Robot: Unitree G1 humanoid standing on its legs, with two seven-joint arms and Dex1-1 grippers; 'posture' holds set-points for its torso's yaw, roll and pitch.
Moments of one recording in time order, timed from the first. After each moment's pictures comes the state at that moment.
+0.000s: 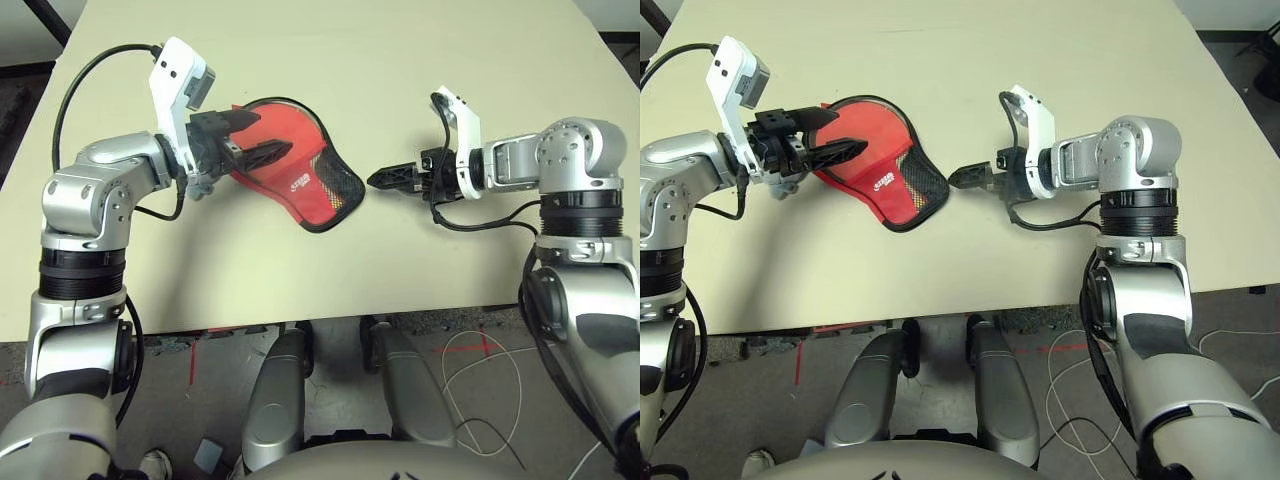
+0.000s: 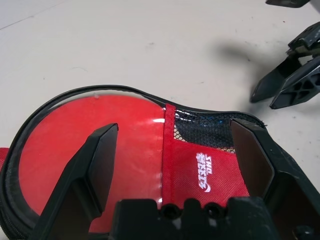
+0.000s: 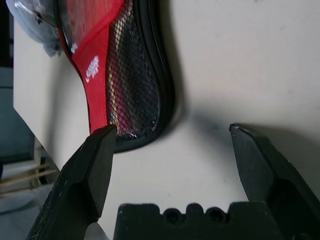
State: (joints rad) left arm -0.73 0.69 0.06 -0.02 -0.49 0.79 -0.82; right arm -1.00 -0.33 -0.21 0.34 0.72 1.60 0.35
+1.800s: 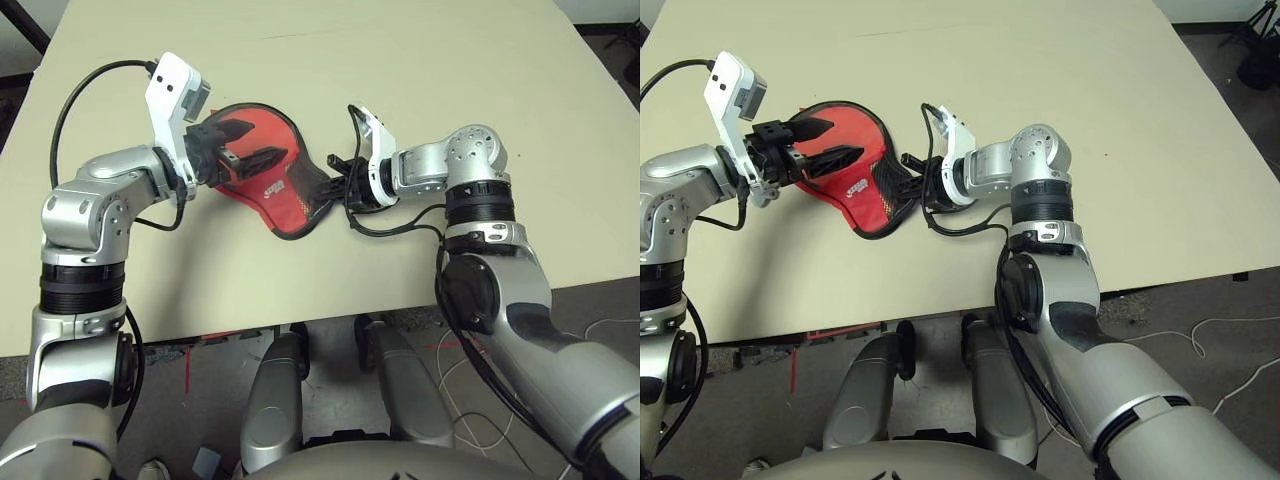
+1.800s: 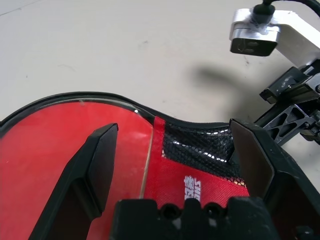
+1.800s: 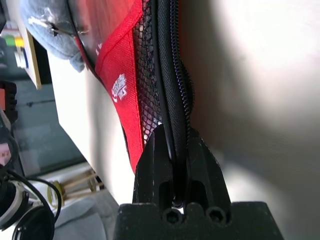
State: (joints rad) left arm -0.66 0.67 0.10 -0.07 -0.51 0.81 -0.77; right arm -1.07 0.05 -0.49 0.47 0.67 1.60 0.01
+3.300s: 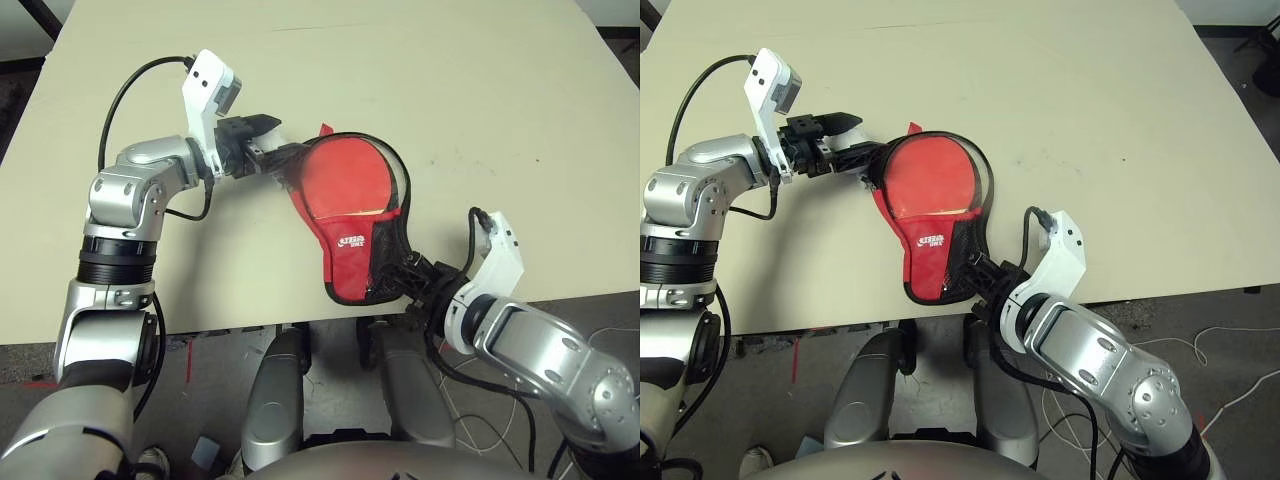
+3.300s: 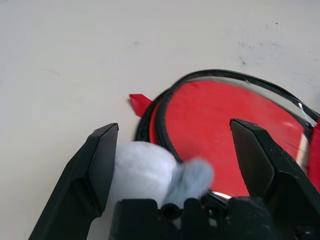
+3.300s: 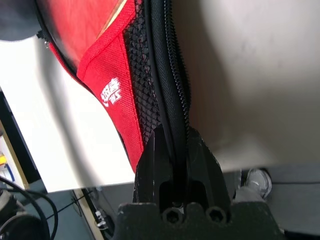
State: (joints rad) left arm -0.78 0.59 0.00 0.14 -0.43 0.66 -0.86; right arm -0.05 -0.60 0.37 -0.94 1.96 0.22 -1.19
